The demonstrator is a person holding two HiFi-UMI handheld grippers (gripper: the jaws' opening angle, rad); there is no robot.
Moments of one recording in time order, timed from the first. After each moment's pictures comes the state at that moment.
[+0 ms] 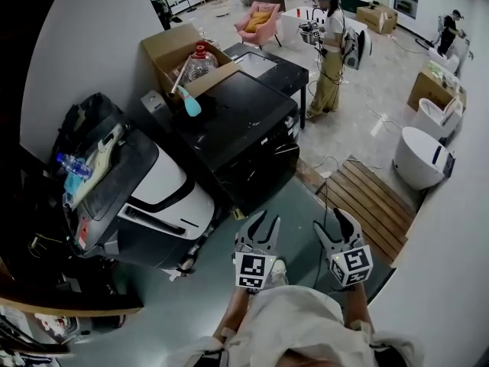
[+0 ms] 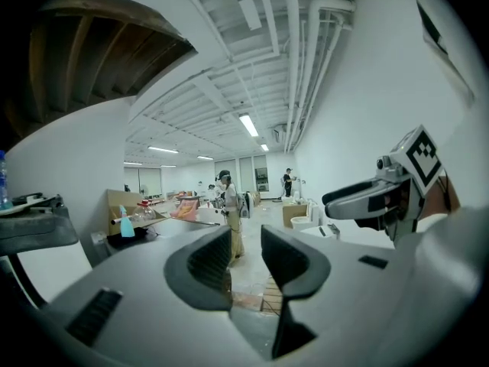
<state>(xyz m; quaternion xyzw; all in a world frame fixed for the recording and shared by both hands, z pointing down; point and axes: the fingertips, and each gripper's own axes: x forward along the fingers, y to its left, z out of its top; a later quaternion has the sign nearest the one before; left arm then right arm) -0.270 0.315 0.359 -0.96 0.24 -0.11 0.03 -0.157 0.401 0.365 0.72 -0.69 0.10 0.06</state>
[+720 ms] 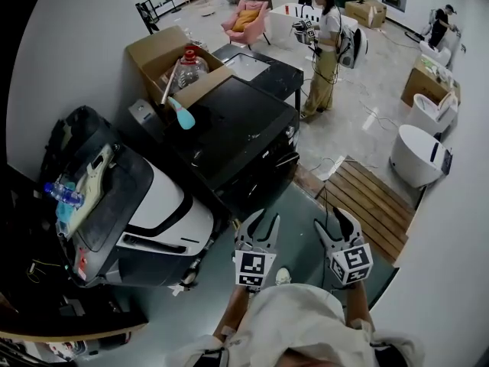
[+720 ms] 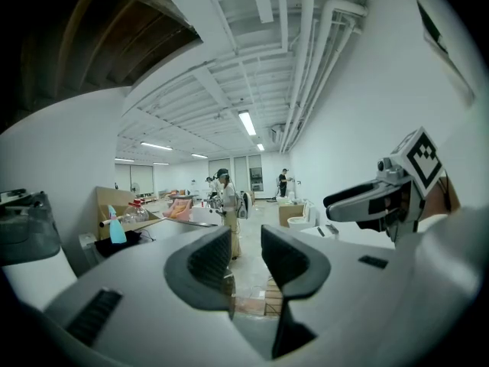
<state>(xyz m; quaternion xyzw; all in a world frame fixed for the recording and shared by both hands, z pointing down) -0.244 0.213 0.364 -0.97 0.21 -0.11 0.02 -0.136 0.309 0.373 0.74 -0.66 0.11 0.07</state>
